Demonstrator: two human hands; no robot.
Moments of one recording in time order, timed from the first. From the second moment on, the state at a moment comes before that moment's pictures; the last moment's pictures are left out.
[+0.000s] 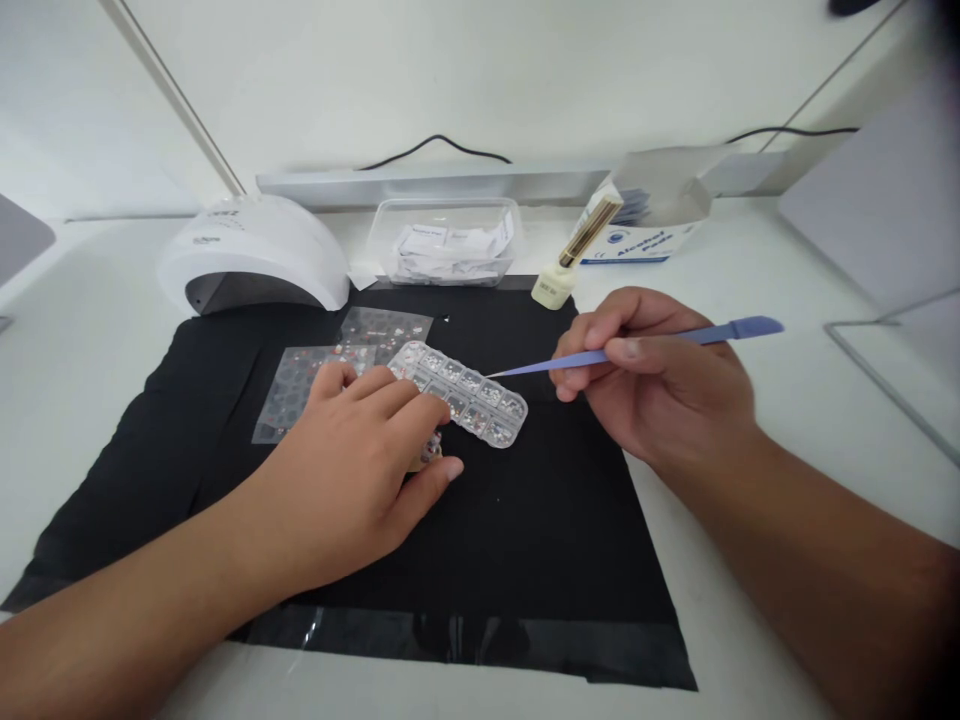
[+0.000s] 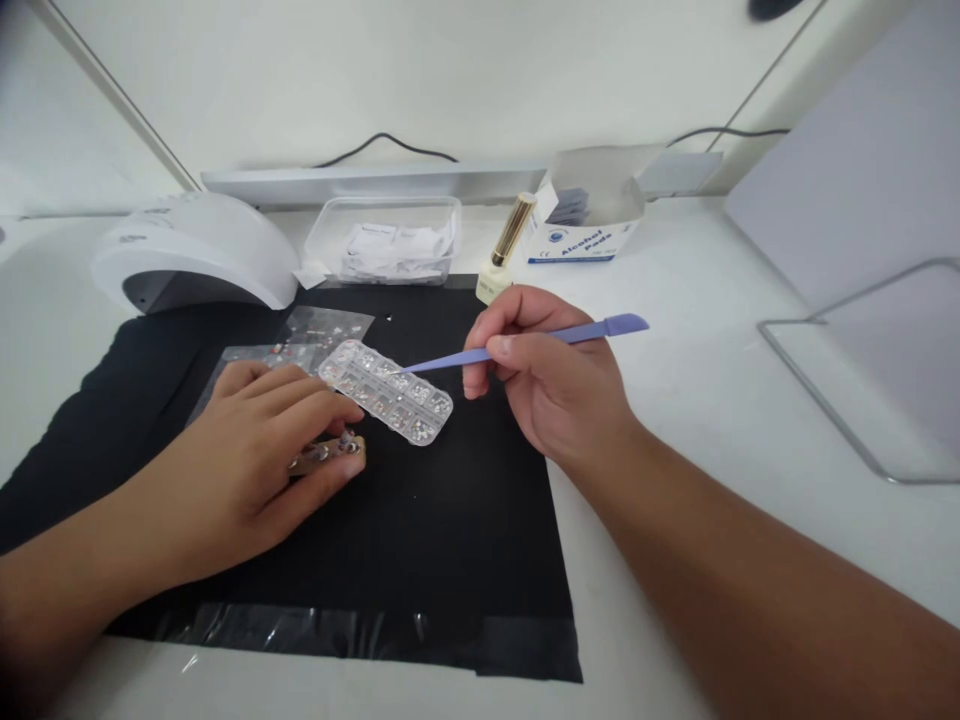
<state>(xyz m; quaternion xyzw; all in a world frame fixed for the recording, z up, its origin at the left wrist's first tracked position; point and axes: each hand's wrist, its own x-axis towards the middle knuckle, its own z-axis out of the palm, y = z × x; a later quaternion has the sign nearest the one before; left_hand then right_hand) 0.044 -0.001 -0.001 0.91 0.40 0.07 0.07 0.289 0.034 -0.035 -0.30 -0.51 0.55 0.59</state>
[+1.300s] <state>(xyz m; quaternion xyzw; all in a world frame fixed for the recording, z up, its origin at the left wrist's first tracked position) 0.044 0.002 -0.001 0.90 0.42 0.04 0.11 0.289 0.035 -0.036 -0.29 -0.52 0.55 0.59</state>
